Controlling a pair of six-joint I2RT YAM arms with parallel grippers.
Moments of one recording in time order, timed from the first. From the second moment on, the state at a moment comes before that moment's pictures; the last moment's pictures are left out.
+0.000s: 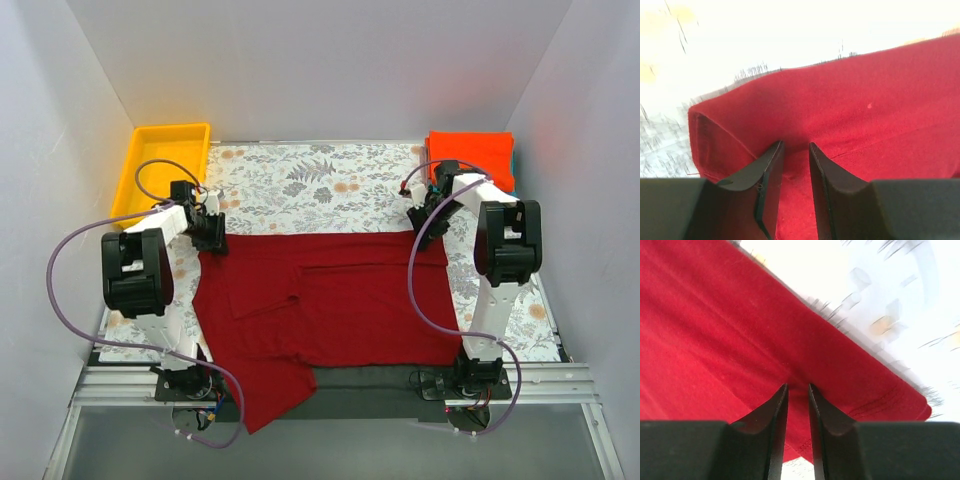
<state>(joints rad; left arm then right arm) 0.10 1.77 1.07 -0.50 0.31 0.15 0.07 2.02 1.43 -0.92 -0.39 -0.59</state>
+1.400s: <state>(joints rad) 0.04 1.48 0.94 -0.68 0.48 0.37 0.08 1.64 1.15 -0.95 -0.32 -0.83</state>
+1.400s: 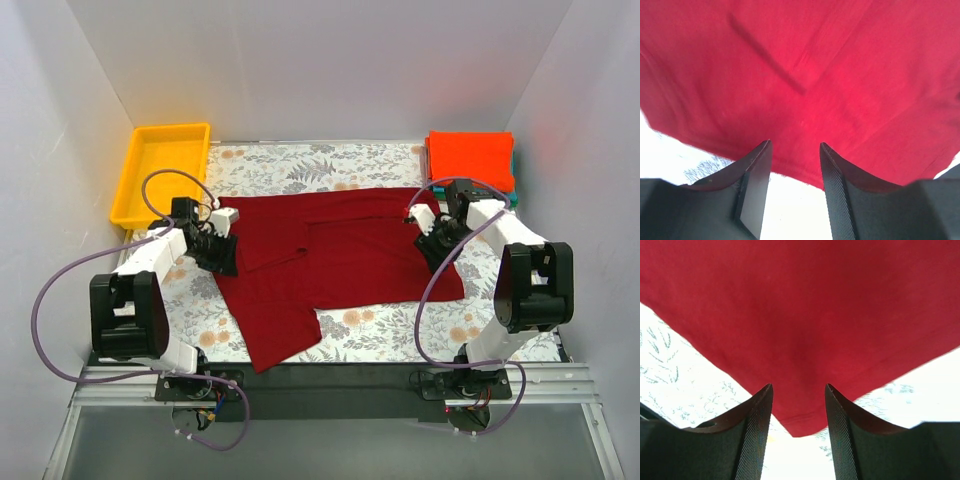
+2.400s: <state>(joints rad) -0.02 1.27 0.96 -0.88 0.51 0.62 0.11 1.37 0.97 -0.93 -0.27 -0.90</state>
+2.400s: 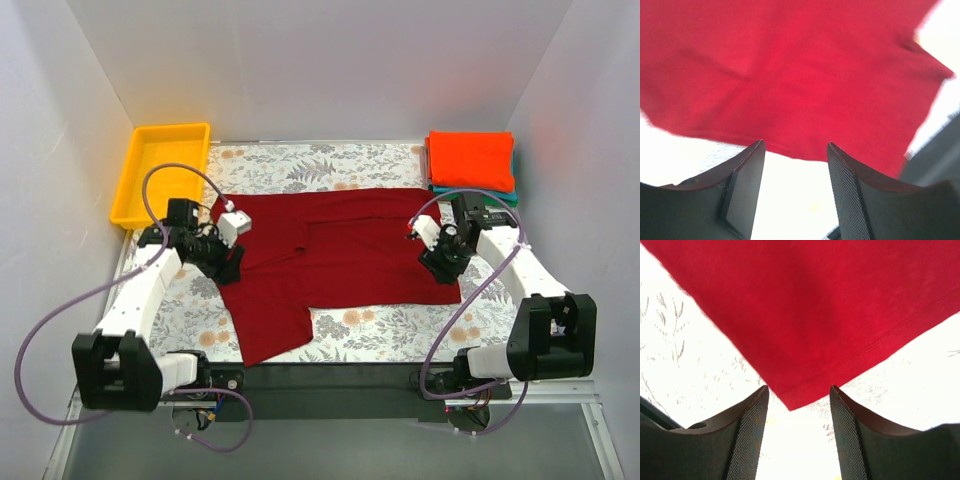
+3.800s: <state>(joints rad) -0.66 1.13 0.55 -0.79 0.17 0.65 0.14 1.37 0.70 -0.70 -0.07 -1.03</state>
